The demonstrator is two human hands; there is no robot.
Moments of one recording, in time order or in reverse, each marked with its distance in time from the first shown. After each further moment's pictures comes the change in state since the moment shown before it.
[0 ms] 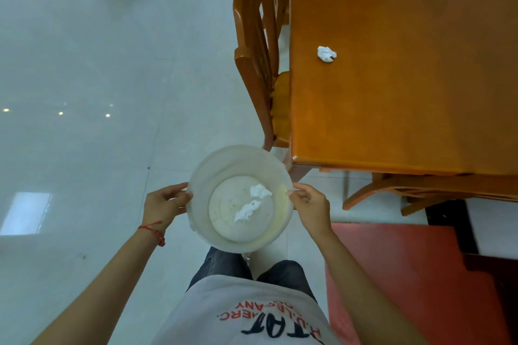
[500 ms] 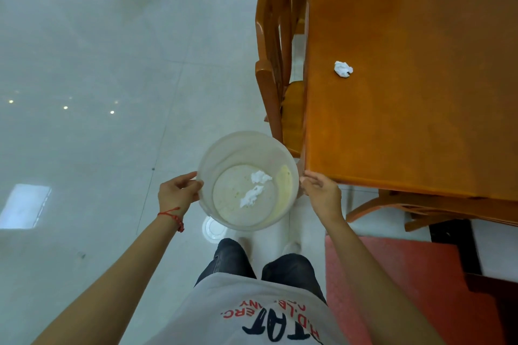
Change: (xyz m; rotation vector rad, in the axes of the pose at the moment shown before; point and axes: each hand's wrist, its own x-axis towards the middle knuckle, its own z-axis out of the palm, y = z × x) left_hand 0.036 0.017 0.006 -0.034 0.121 -0.014; right_hand 0.045 -0.032 0.007 -0.002 0.031 -0.026
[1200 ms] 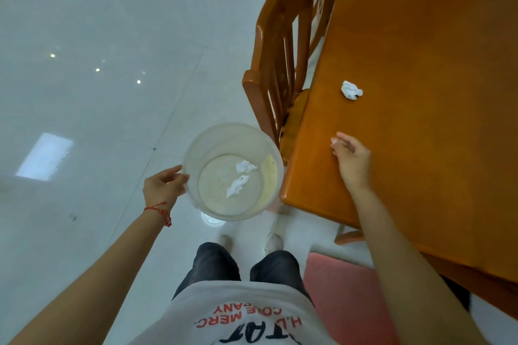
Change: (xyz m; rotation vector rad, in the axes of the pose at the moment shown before) left_hand 0.003 0.013 0.062 -0.076 0.256 -0.069; right_hand 0.158 -0.052 -0.078 -0.030 -0.081 -0.199
